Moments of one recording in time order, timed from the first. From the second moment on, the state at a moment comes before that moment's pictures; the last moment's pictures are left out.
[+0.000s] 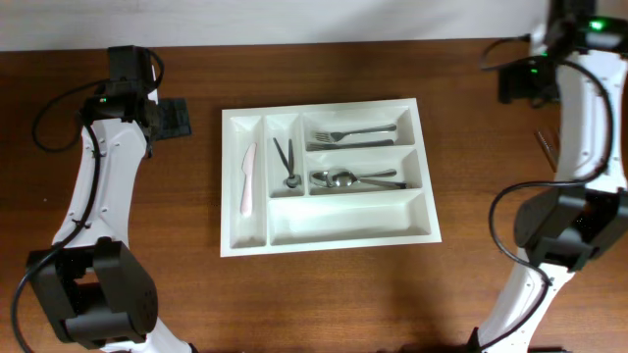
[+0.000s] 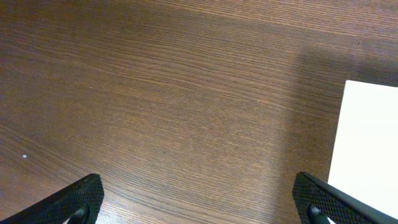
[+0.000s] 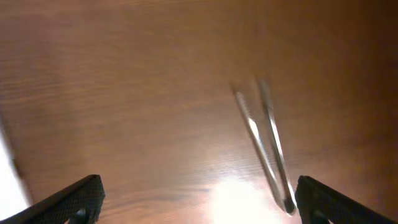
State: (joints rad) left arm 0.07 1.83 1.60 -0.83 -0.22 -0.07; right arm -0.25 2.20 2.35 -1.38 0.18 -0.12
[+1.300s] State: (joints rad) left arm 0.07 1.83 1.60 -0.83 -0.22 -0.07; right arm -0.61 2.22 1.66 -0.78 -0.04 -0.43
